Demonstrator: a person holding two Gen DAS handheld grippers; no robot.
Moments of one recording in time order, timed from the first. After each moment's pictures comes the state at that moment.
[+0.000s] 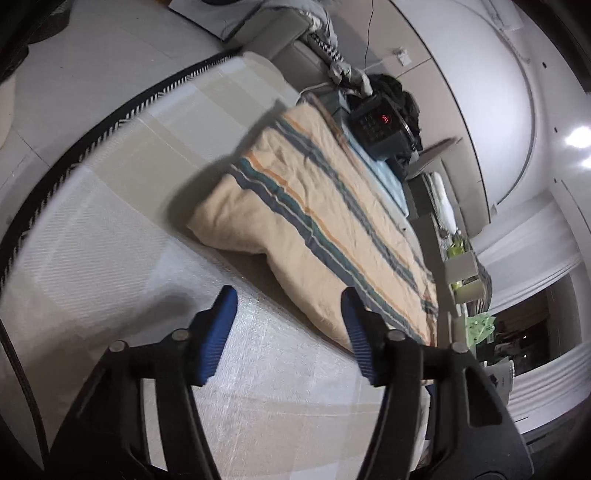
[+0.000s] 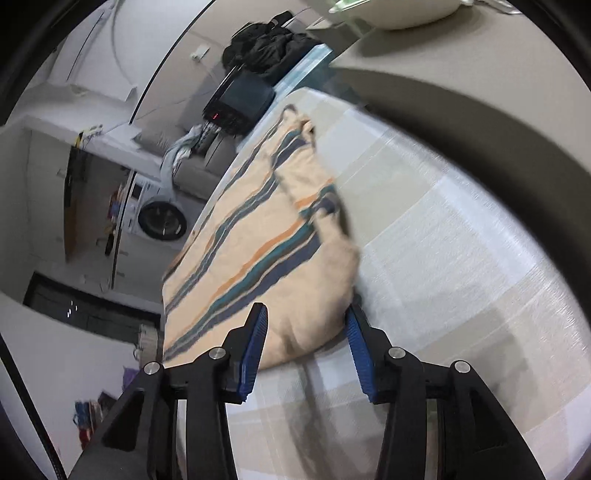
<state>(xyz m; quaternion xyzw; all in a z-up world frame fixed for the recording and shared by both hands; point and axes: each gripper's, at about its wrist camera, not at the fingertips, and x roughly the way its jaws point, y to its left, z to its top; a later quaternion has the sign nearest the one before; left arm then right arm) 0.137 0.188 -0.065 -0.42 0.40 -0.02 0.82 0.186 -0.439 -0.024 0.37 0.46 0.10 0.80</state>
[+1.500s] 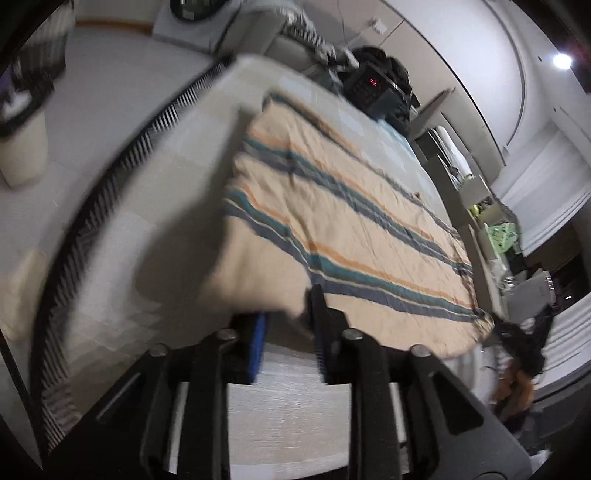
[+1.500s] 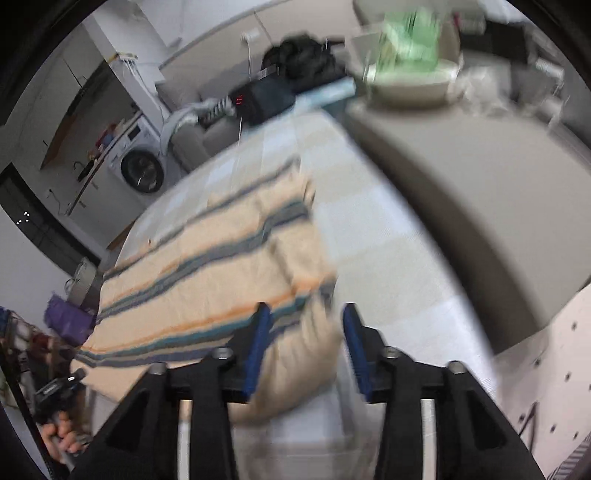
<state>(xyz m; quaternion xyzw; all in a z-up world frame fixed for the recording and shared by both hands) -0.055 0.156 -0.038 -0.29 0.42 0.00 0.86 0.080 -0.452 0.020 0.17 0.42 0.07 0.89</state>
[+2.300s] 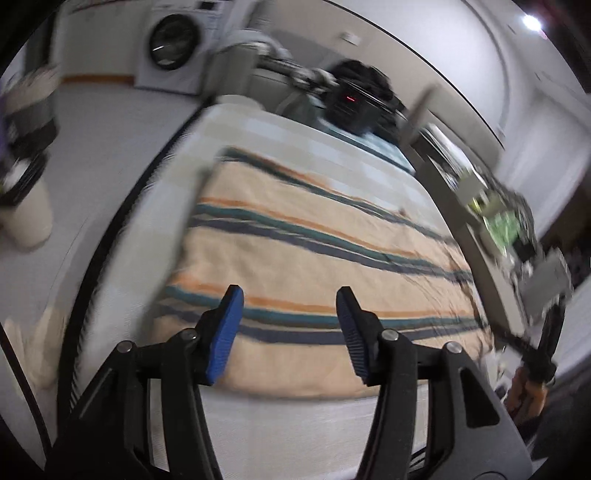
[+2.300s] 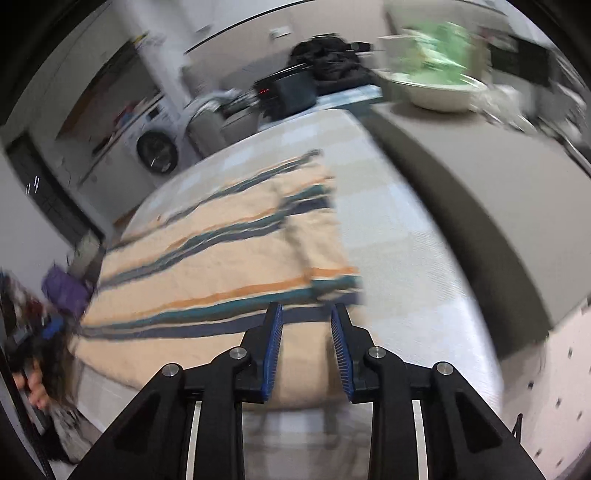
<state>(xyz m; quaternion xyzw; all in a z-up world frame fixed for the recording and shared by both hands) -0.028 0.109 0.021 -0.20 0.39 -0.01 0.90 0.066 -0.415 0.006 0.10 0.43 0.12 0.89</state>
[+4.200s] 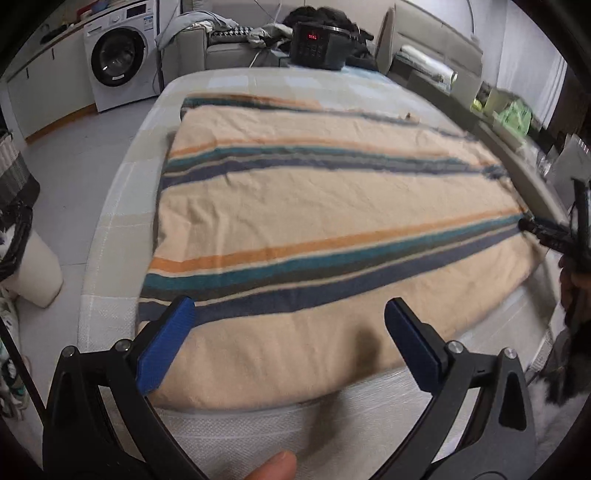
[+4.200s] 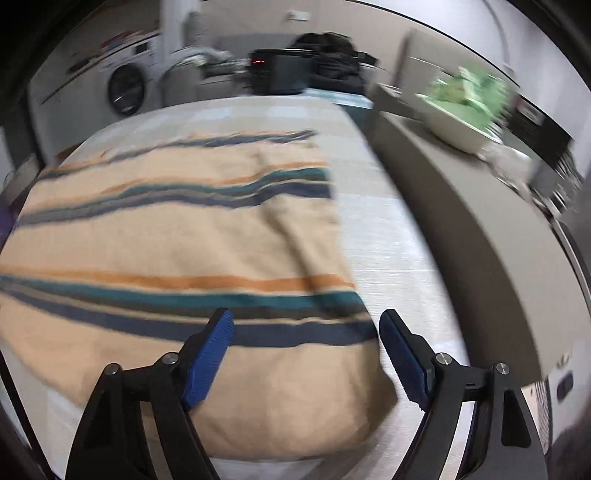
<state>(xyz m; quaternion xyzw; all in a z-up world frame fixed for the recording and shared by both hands) -0.029 0.109 -0.040 -0.06 0.45 -0.04 0.89 0.105 -0.363 -0.028 -0.06 0.44 0.01 0.90</state>
